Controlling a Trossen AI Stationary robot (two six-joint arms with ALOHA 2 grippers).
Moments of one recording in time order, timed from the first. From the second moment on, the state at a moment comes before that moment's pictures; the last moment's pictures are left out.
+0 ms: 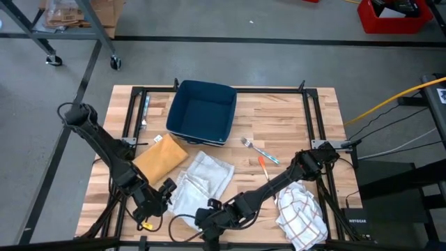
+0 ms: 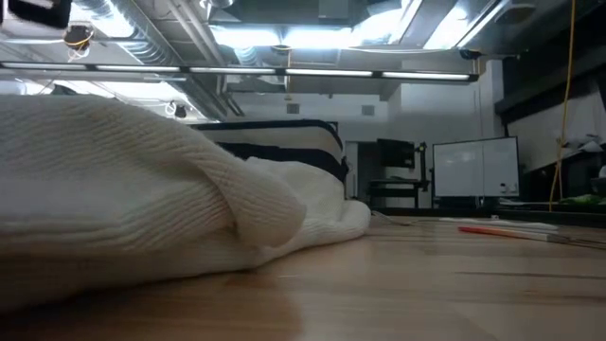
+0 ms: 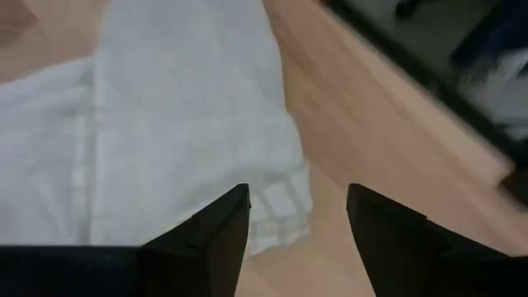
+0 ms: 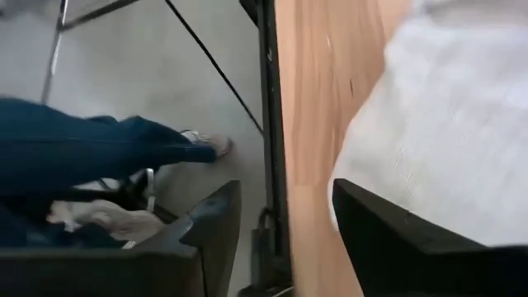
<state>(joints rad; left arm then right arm) -0.82 1.36 0.90 -0.57 -0.14 0.00 0.56 2.36 2.16 -0.60 0.03 0.68</state>
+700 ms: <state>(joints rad) -0.85 1.58 0.88 -0.51 -0.26 0.16 0.59 2.49 2.16 -0.58 0.09 0.51</state>
